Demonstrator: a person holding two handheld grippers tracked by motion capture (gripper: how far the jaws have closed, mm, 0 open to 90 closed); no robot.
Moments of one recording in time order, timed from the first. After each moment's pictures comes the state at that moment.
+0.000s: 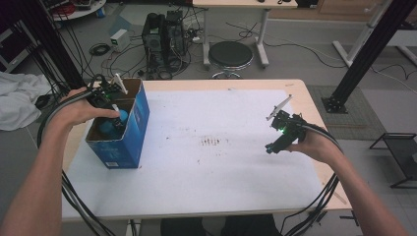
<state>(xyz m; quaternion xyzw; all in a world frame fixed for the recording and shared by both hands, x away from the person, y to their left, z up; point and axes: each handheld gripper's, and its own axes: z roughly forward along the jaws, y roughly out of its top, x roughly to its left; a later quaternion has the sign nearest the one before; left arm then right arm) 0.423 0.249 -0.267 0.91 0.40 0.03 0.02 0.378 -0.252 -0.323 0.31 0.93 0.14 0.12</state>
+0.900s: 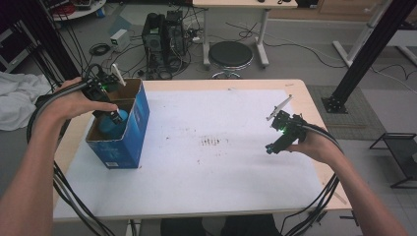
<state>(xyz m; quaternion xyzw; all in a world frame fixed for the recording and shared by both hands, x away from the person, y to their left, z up) 0.412 0.238 -0.228 0.92 0.39 0.07 0.03 0.377 -0.252 -0.322 0.32 0.93 0.14 0.12</state>
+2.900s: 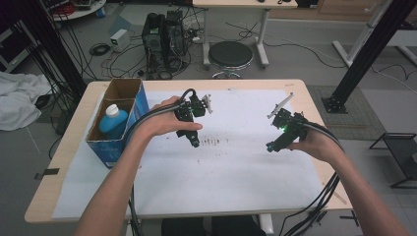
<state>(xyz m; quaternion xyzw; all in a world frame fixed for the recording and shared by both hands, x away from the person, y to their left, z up) 0.408 0.042 -0.293 0.98 0.19 0.02 0.06 0.377 -0.252 -0.317 0.33 0.92 0.14 0.12</state>
